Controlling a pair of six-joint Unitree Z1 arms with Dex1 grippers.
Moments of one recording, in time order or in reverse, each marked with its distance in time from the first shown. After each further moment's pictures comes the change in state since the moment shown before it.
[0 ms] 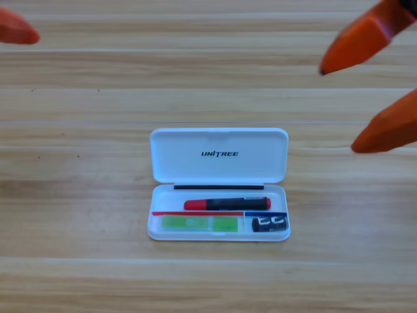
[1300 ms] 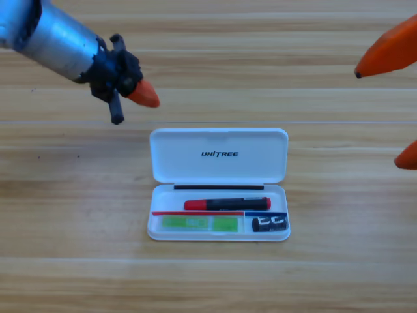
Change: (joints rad) arm 0 0.010 0.554 0.172 -0.535 -0.201 0.108; arm 1 -0.037 -0.135 0.162 -0.110 0.061 0.019
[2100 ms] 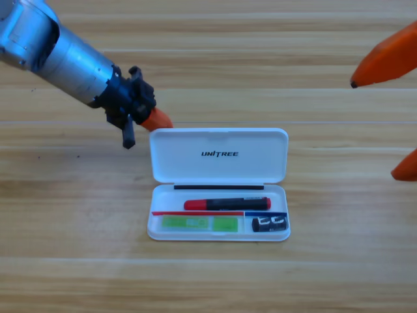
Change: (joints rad) arm 0 0.001 0.089 0.001 0.017 -0.133 0.000; arm 1 0.016 0.007 0.007 0.000 0.000 0.000
